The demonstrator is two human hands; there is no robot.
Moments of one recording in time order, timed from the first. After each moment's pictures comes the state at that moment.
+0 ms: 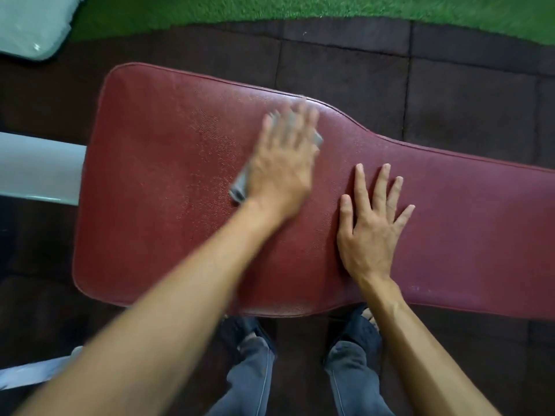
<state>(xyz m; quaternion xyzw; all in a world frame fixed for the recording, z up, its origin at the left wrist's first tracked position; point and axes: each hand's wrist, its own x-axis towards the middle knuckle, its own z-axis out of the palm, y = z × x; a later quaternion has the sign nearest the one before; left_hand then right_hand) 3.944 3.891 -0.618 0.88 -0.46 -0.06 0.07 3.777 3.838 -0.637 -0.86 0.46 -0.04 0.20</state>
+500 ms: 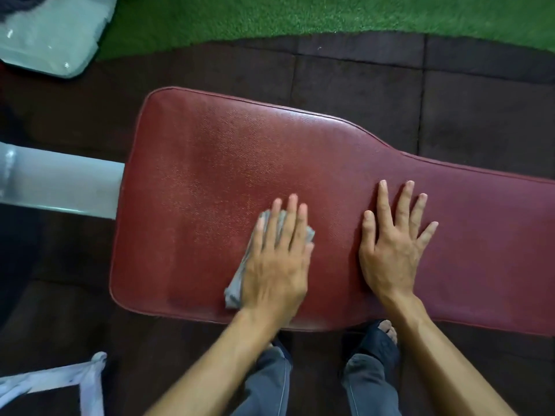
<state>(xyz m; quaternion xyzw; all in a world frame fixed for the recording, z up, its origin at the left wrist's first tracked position) 3.873 4.001 -0.617 0.89 -0.44 -0.07 0.08 3.781 3.842 -0.636 -0.86 0.47 -0.03 0.19</state>
